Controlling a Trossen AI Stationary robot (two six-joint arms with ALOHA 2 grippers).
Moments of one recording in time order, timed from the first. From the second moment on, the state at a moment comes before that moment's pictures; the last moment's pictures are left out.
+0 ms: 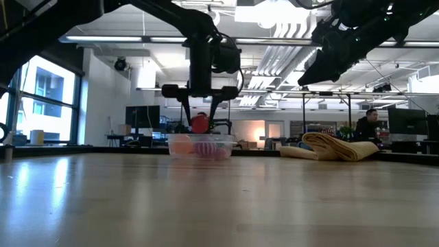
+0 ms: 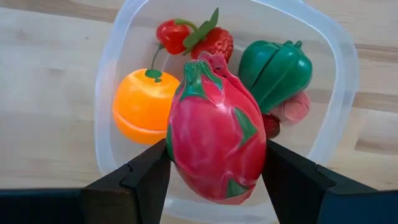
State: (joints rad) left arm 0.57 2.20 1.97 -1.27 -0.07 -1.24; right arm -0.46 0.90 0.58 -0.21 -0.08 -0.04
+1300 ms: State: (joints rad) left arm 0.59 2.28 1.97 -1.17 -0.05 -1.18; right arm -0.46 0.90 0.58 -0.21 -0.08 -0.04
